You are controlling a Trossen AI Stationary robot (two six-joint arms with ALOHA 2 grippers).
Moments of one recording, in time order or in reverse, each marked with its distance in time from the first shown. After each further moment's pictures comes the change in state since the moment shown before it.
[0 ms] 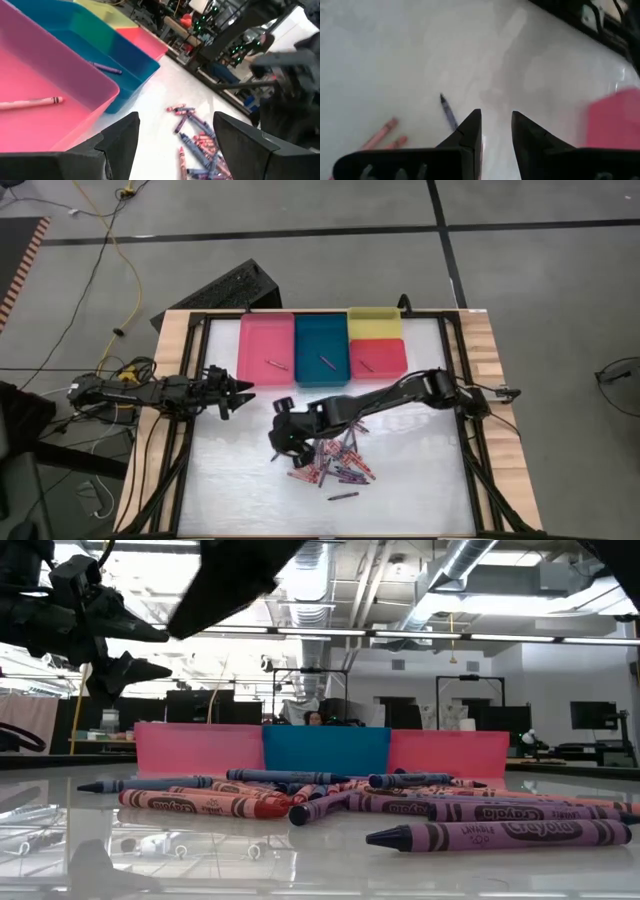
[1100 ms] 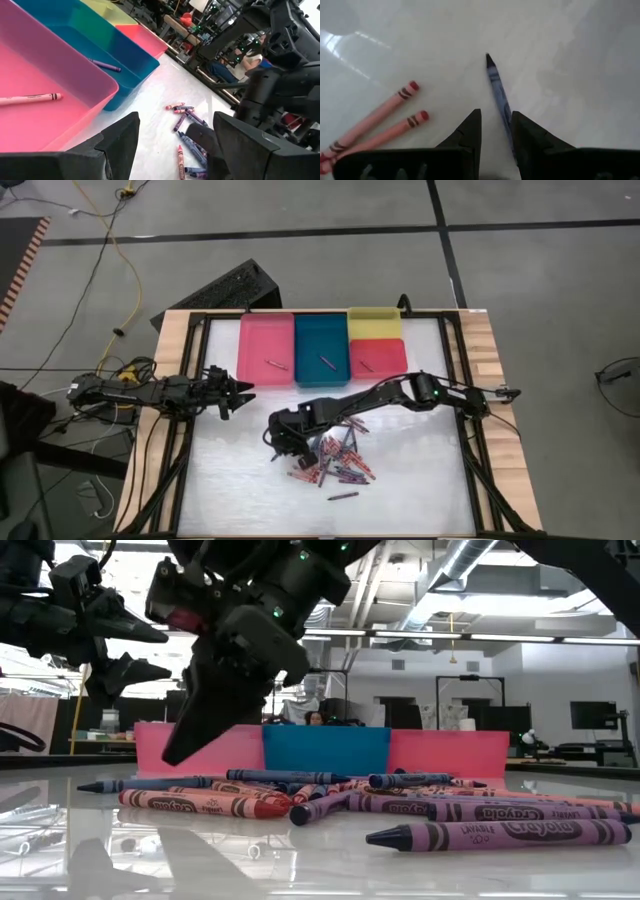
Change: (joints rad) left arm 0.000 0.007 0.000 0.001 0.001 -0.016; right arm -0.067 0.161 -0.018 -0.008 -0.307 -0.045
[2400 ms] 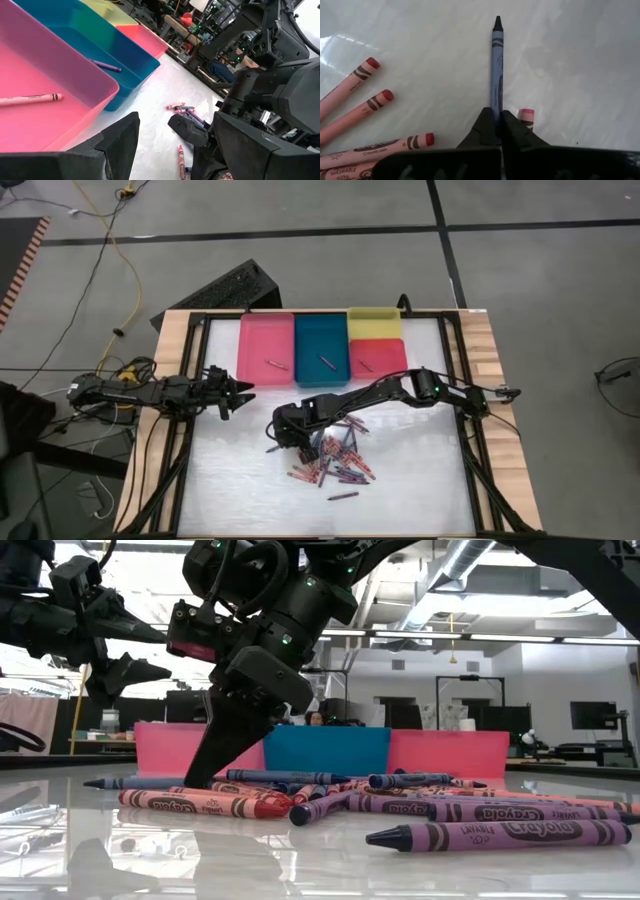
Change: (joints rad) left arm 0.000 0.000 0.000 0.000 -0.002 0.002; right arm -0.030 -0.013 -0.088 -0.002 0.081 0.037
